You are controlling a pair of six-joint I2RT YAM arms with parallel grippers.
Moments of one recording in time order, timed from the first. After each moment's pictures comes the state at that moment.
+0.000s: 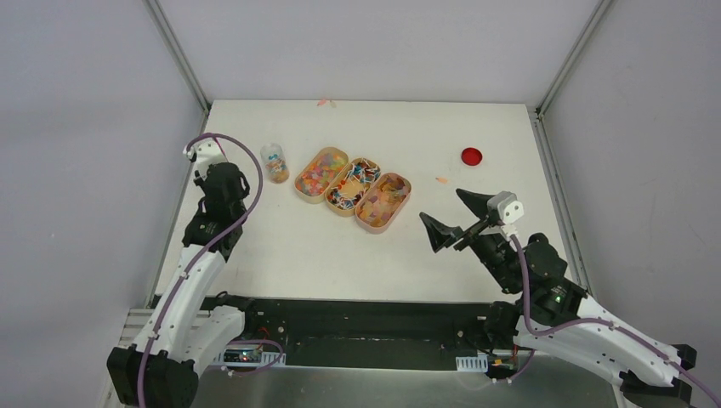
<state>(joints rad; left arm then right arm) -0.17 0.83 0.78 -0.30 -0.60 -0.24 1.08 0.41 0.61 -0.02 0.42 -0.06</state>
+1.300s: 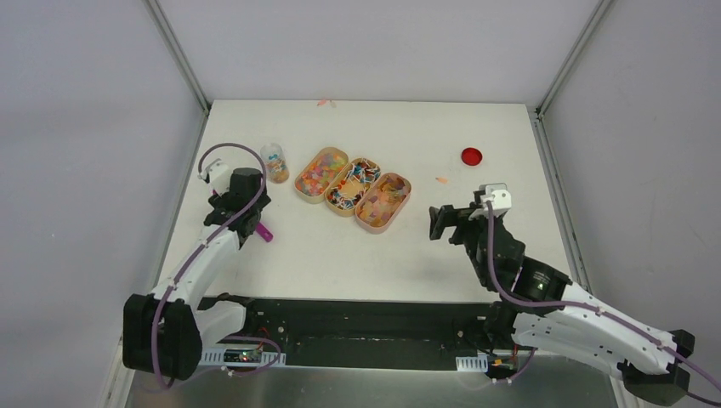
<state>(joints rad) -0.17 1.11 0.65 -0.35 -0.57 -0.75 1.08 0.55 0.66 -0.31 0.82 0.28</state>
